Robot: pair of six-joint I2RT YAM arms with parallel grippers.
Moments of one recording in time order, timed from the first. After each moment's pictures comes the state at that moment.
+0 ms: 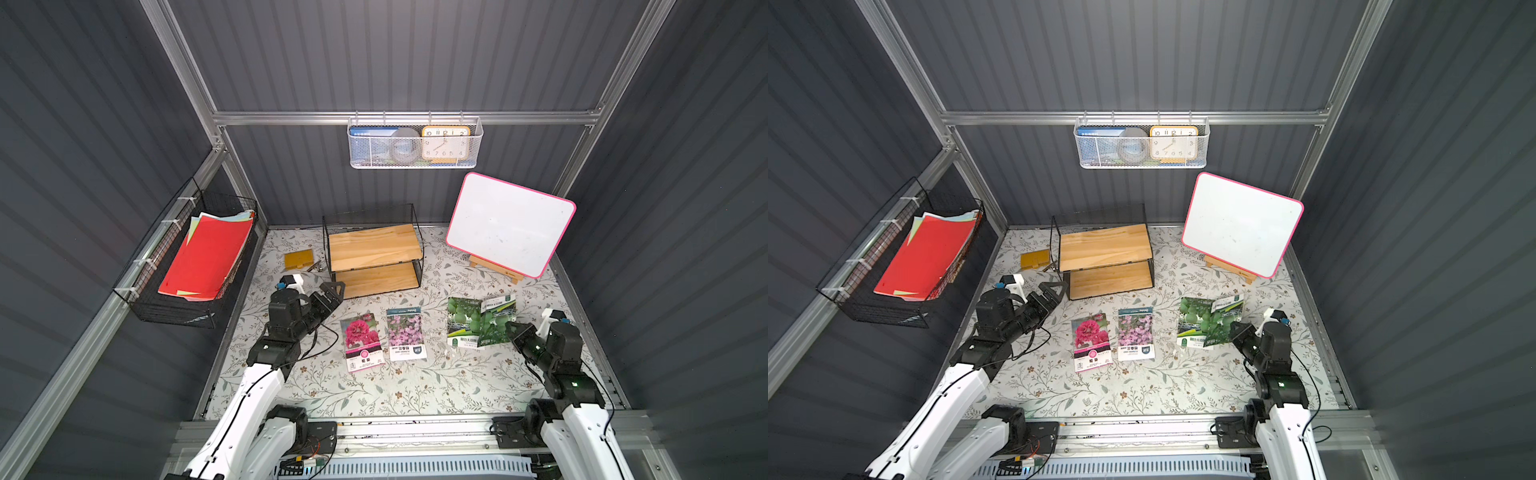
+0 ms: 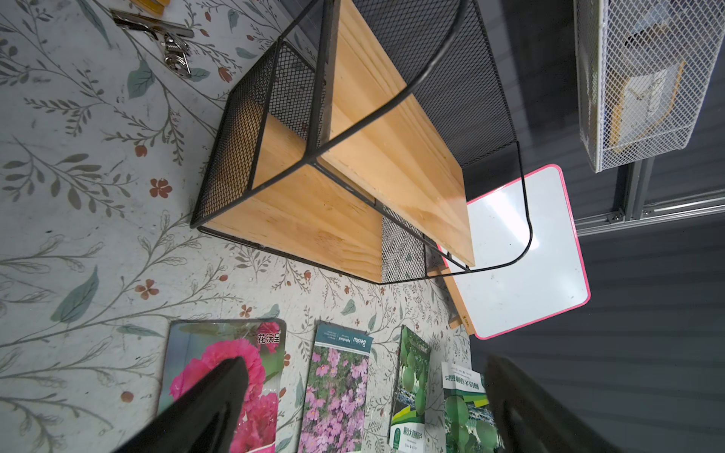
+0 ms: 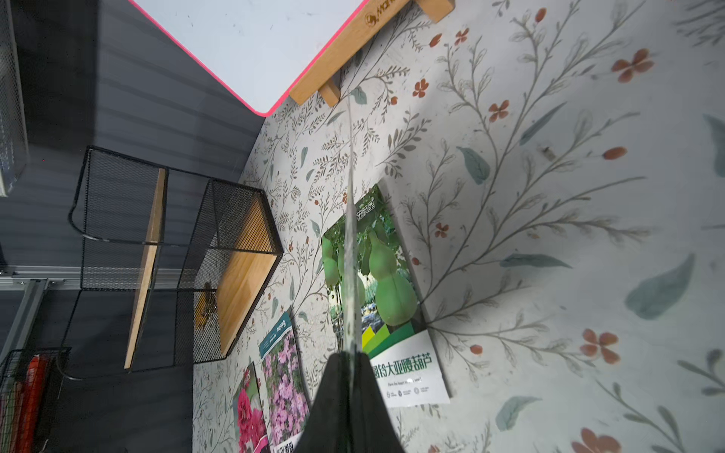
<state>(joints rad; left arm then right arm) -0.10 0.86 0.59 -0.16 0.28 -0.91 -0.09 0.46 0.30 -0.38 -0.30 0.90</state>
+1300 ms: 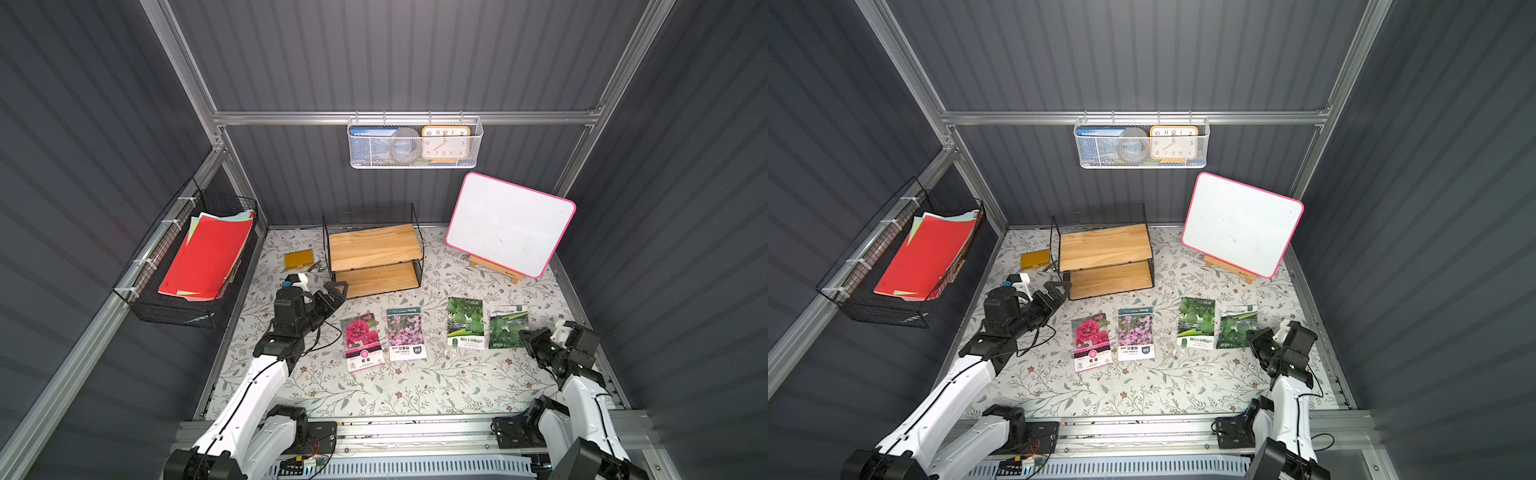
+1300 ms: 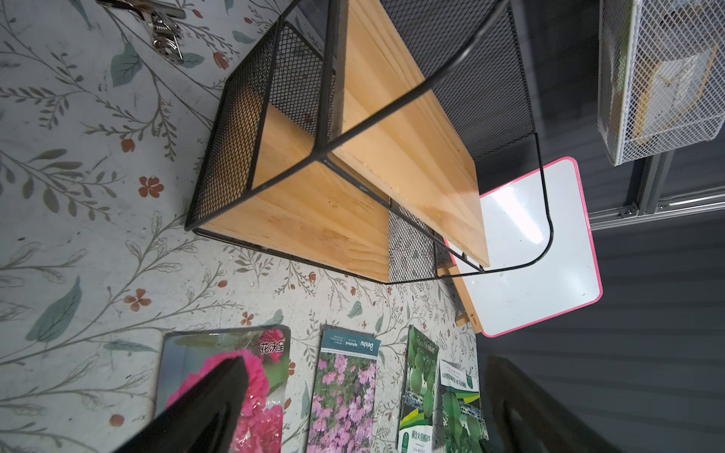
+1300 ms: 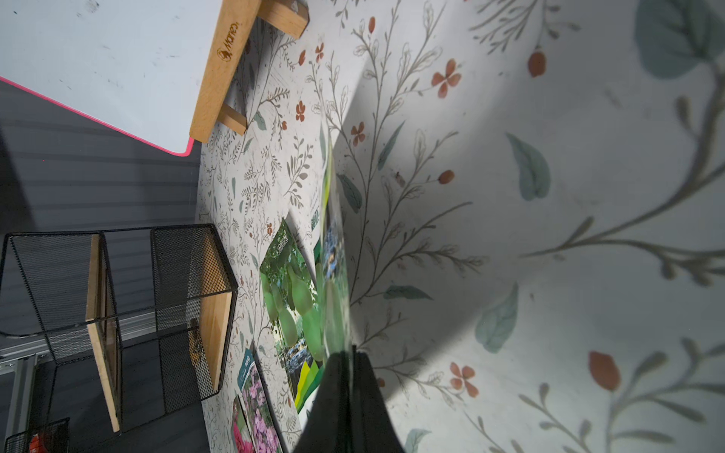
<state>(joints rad) -0.10 0.94 0.56 -0.06 0.31 -0.90 -0.54 0.80 0.25 -0.27 -0.59 0.73</state>
